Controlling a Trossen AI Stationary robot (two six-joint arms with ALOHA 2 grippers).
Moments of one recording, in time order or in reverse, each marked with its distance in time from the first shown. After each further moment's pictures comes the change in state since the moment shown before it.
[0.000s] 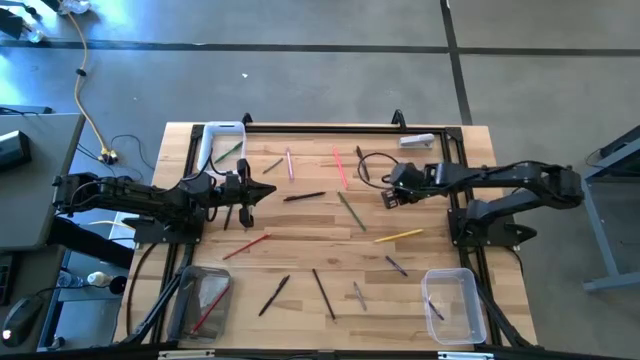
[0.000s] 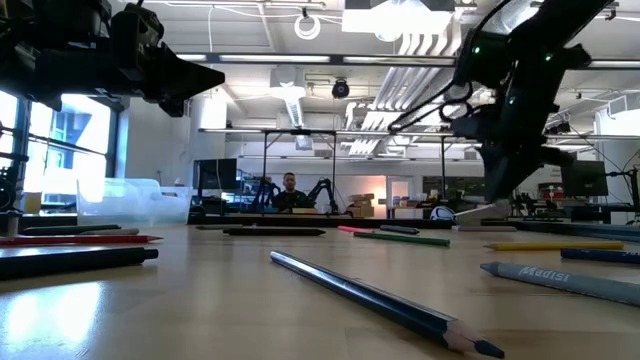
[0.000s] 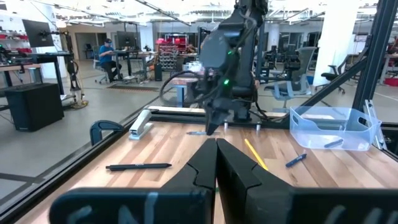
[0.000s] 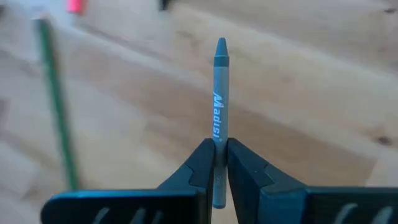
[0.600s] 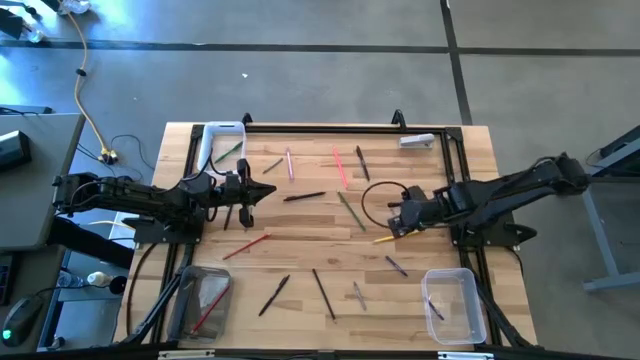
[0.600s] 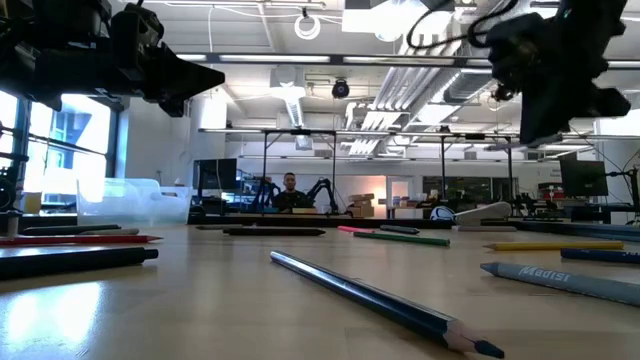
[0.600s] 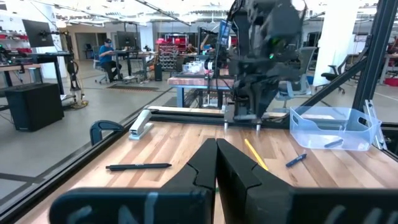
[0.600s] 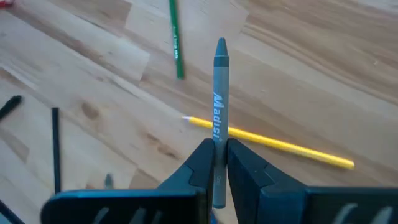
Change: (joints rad) left arm 0.000 0.000 0.000 0.000 0.000 0.000; right arm 0.475 -0.117 0.151 -0.216 0.037 0.399
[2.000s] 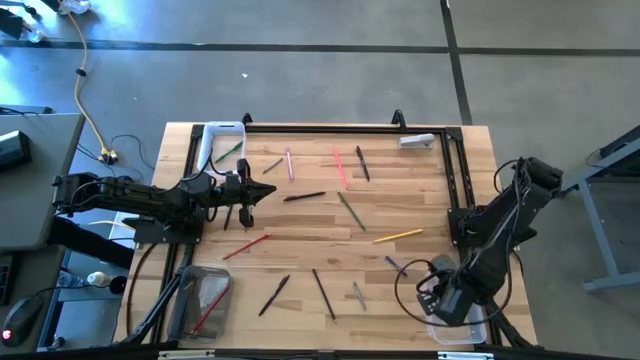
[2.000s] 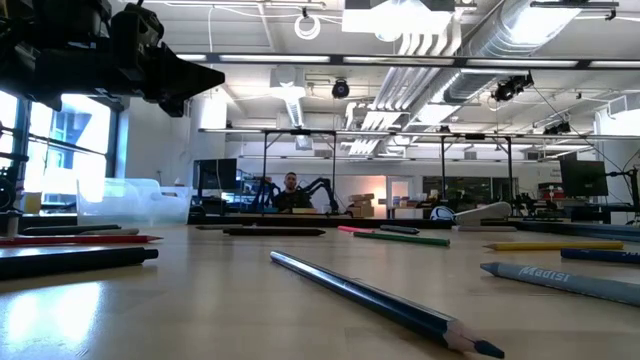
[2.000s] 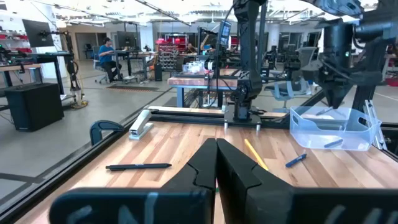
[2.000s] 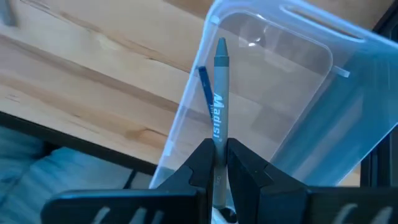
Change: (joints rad) left arm 0.000 0.000 0.000 0.000 0.000 -0.001; right arm 0.730 0.353 0.309 -0.236 -0.263 0.793
